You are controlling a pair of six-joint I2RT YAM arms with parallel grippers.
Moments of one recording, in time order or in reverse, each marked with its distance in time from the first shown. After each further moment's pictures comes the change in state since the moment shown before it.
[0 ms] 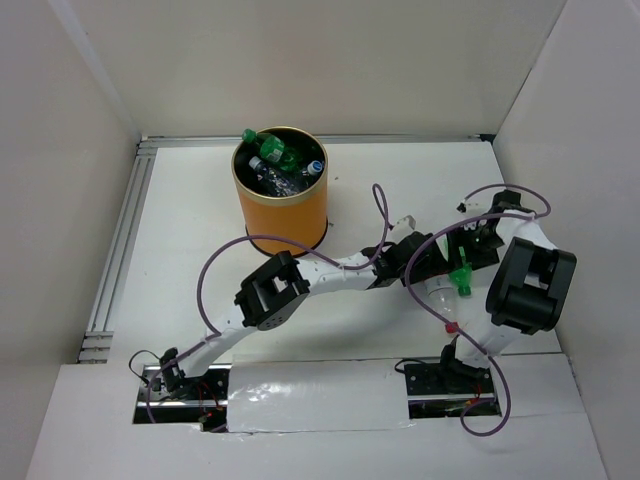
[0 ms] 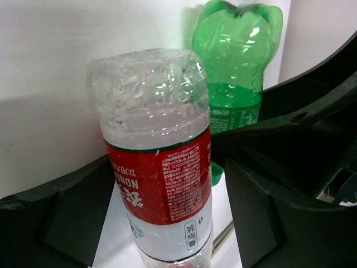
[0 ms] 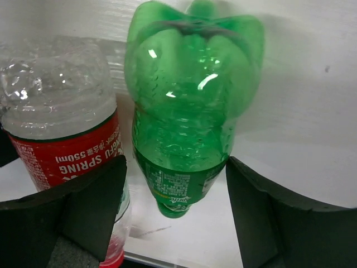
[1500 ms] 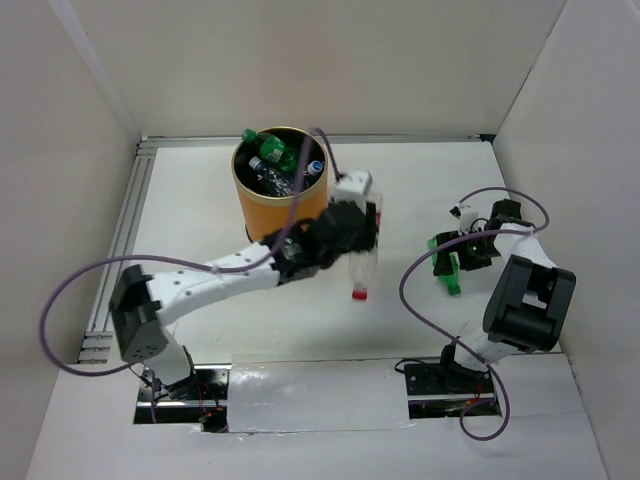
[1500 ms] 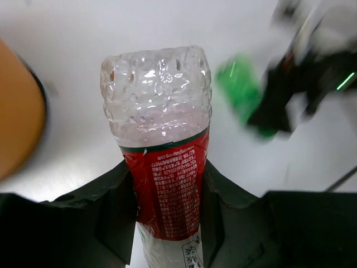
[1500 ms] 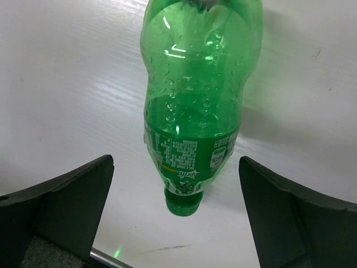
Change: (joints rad) left arm 0.002 -0.788 -0.558 -0.190 -0.312 0.699; right arm -0.005 -0.124 -0.128 0.047 -0.204 -0.085
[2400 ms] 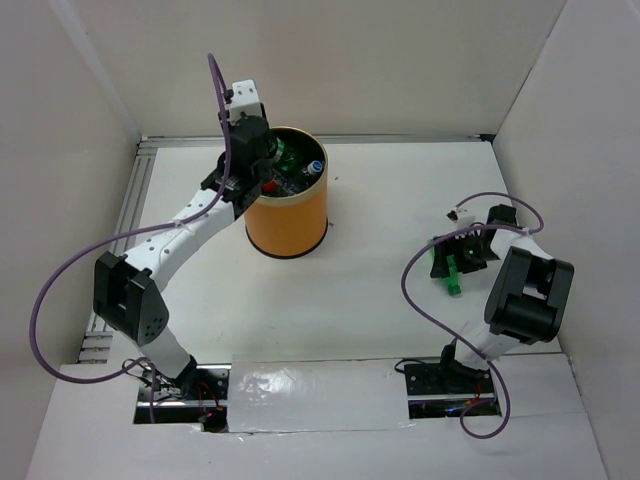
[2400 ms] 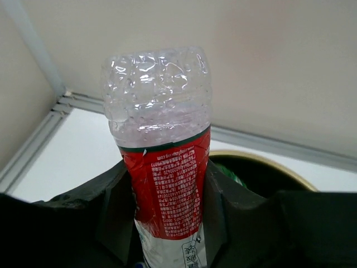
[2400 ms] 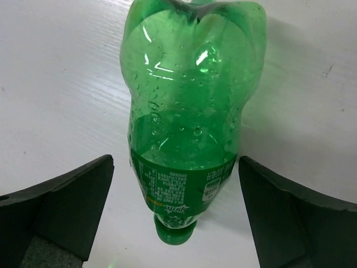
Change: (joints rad) left arm 0.578 -0.045 0.108 0.364 -0.392 0.475; right arm -0.001 0.058 -0.053 0.114 -0.023 -0.005
